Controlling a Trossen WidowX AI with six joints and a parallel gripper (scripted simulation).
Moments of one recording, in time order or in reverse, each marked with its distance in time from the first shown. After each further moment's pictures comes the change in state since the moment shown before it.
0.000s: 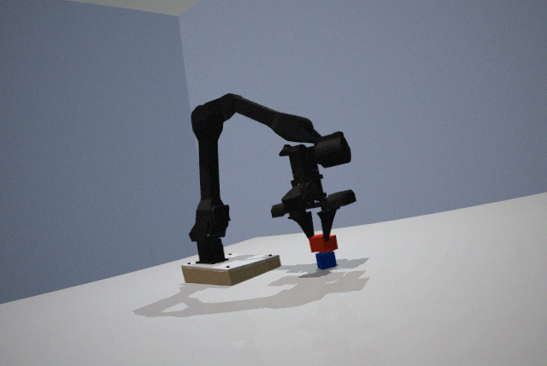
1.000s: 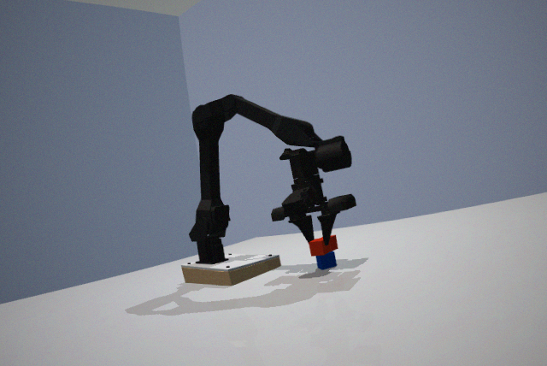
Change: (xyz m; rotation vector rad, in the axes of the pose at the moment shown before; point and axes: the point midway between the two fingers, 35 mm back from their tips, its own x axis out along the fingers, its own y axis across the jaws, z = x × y) arm 0.009 -0.002 0.000 -0.001 -0.001 -0.008
